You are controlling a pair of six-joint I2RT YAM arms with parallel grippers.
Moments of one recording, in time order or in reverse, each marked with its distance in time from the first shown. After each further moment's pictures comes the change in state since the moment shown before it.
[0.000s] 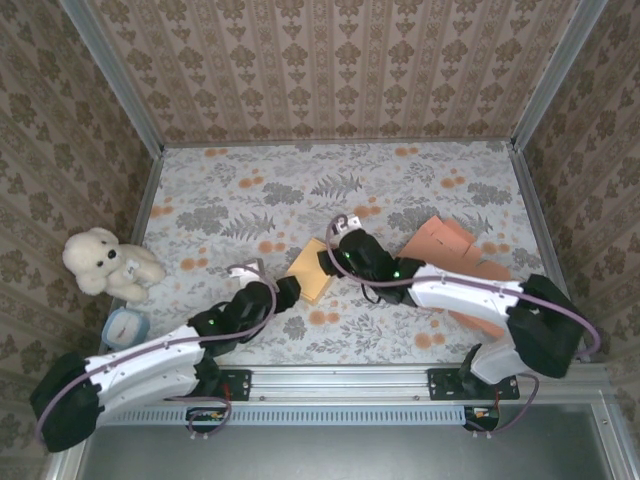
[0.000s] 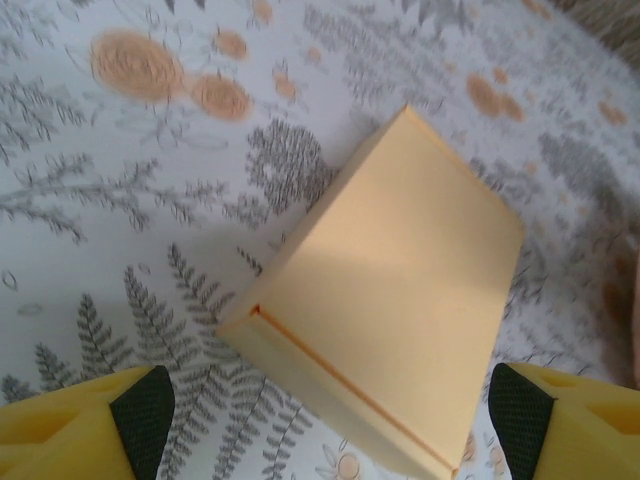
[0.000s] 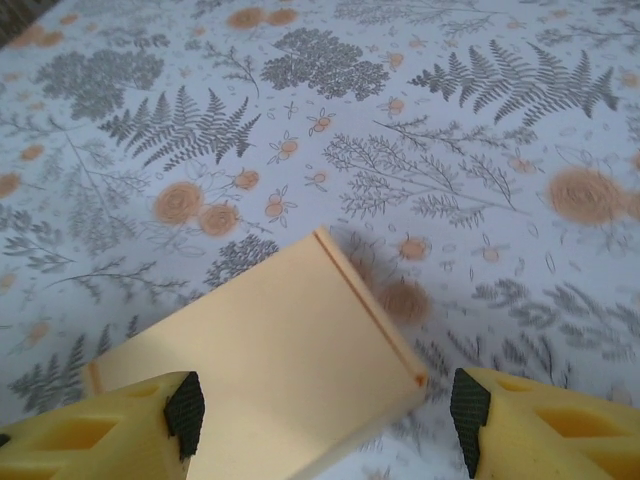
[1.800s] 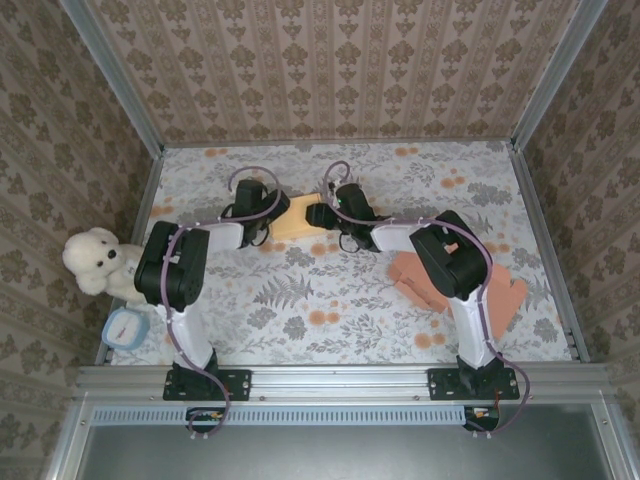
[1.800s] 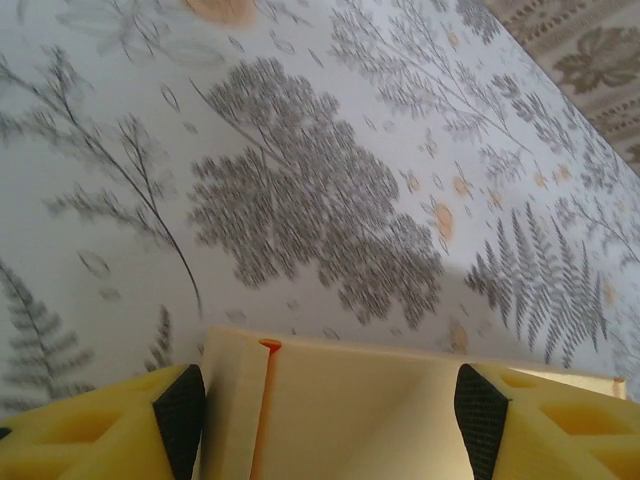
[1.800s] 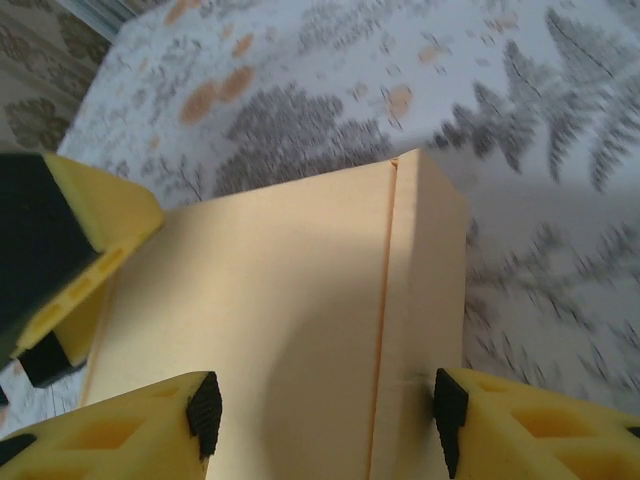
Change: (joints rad) left arm 0.663 1.035 0.739 0.288 0.451 0.174; right arm -0.296 0.671 0.418 0.378 -0.440 0.253
